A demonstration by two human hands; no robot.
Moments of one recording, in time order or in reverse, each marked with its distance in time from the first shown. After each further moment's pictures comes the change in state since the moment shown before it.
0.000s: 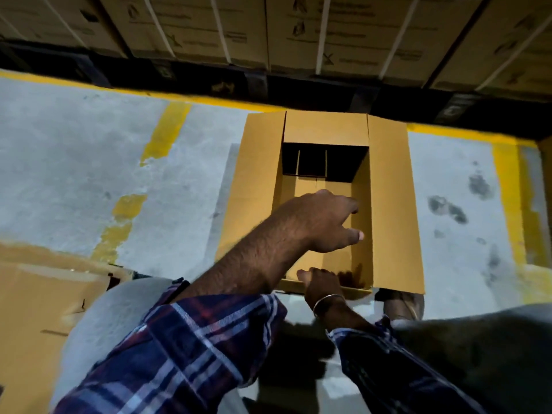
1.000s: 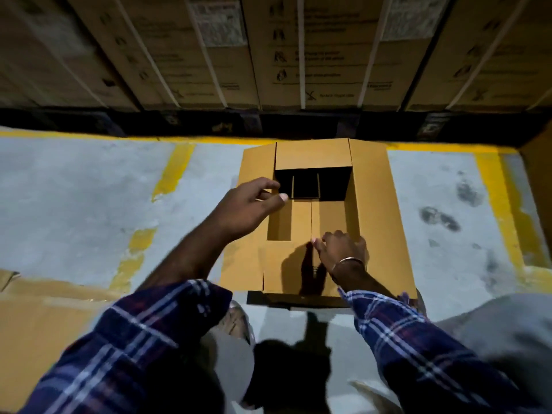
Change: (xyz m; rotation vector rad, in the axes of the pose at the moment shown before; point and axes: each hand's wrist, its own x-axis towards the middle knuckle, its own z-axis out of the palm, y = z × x) left_hand -0.049 -0.047 -0.034 -0.605 0.384 -0.250; right_hand 0.005 0.055 -0.098 0.222 0.353 0.286
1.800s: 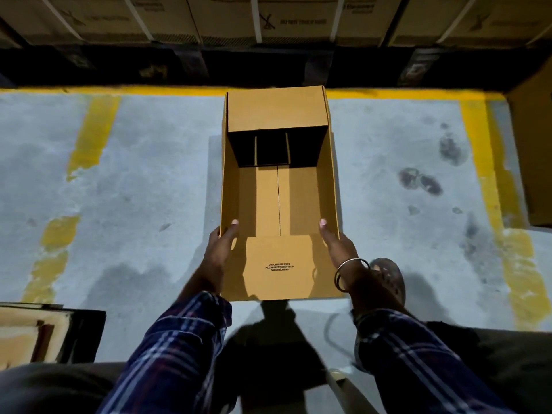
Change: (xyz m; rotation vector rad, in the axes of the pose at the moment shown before) left_hand 0.103 -0.216 0.174 -0.591 0.094 -0.749; right_hand 0.042 0.087 0.091 1.038 -0.191 0.663
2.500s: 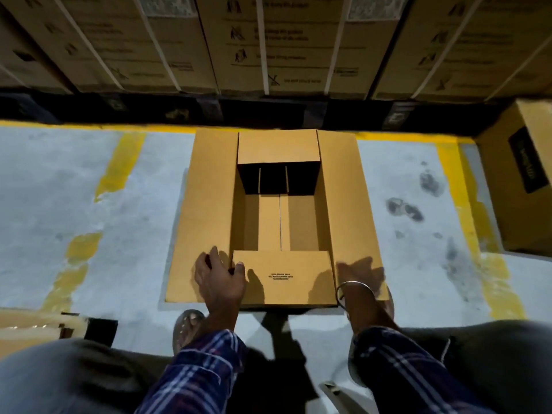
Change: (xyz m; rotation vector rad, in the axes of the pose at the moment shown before) left_hand -0.101 -0.010 -0.006 0.586 0.485 0.402; right_hand -0.072 -0.012 -0.044 -0.244 0.385 0.123
